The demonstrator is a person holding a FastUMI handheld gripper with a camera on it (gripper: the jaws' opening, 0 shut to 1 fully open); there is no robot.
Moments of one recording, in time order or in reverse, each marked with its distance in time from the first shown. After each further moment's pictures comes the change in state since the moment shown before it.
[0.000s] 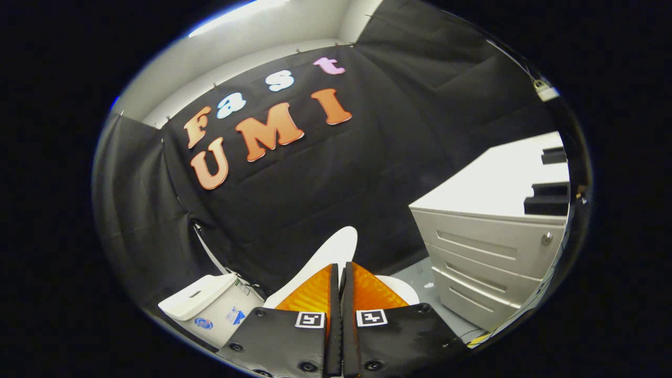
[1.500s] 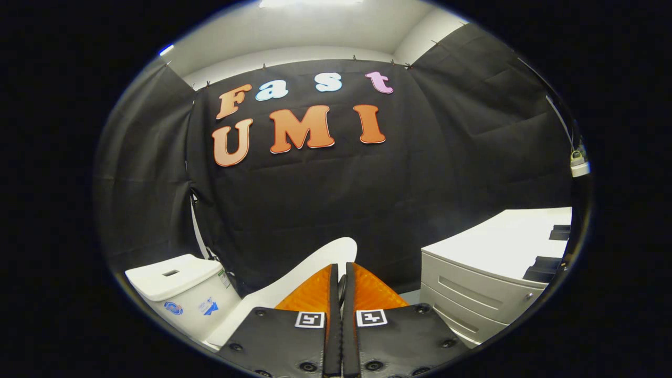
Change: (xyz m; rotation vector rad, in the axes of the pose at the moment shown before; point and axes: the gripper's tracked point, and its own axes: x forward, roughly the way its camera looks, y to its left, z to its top) arm 0.036 0.033 0.023 -0.272 -0.091 0.007
